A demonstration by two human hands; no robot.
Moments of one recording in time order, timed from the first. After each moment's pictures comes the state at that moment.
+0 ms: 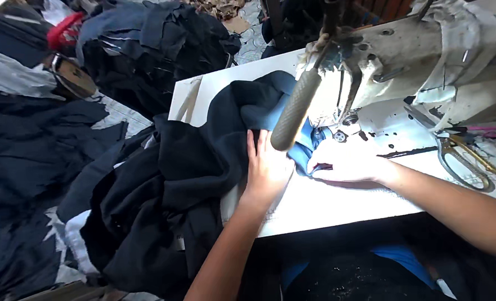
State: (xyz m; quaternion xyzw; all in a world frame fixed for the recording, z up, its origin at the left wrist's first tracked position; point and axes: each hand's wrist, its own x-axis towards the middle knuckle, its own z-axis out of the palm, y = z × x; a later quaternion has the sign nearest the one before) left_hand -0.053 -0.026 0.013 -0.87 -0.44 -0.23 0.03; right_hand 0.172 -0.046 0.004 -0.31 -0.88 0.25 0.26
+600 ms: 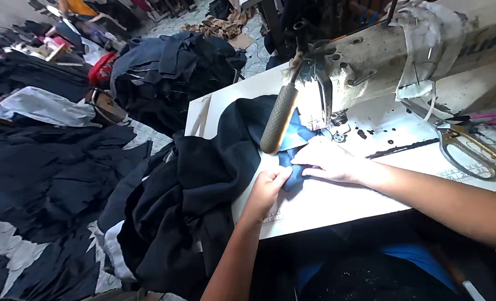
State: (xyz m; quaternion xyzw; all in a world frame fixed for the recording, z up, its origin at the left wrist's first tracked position) left_hand -0.070 -0.053 0.029 -0.64 -0.46 -0.32 -0.53; right_hand 0.151 -0.036 -0.017 -0.28 -0.88 0.06 0.37
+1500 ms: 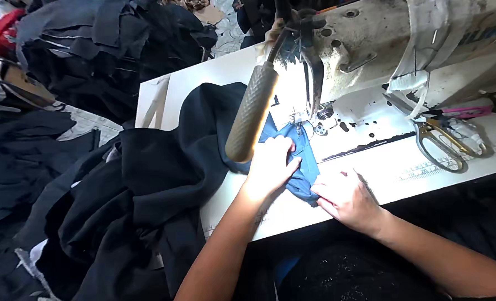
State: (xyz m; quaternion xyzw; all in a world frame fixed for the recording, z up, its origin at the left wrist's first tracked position) left_hand -0.018 -0.010 0.006 -0.90 -0.38 -0.10 -0.18; right_hand 0.150 -0.148 -0.032 -0.53 -0.78 -0.01 0.34
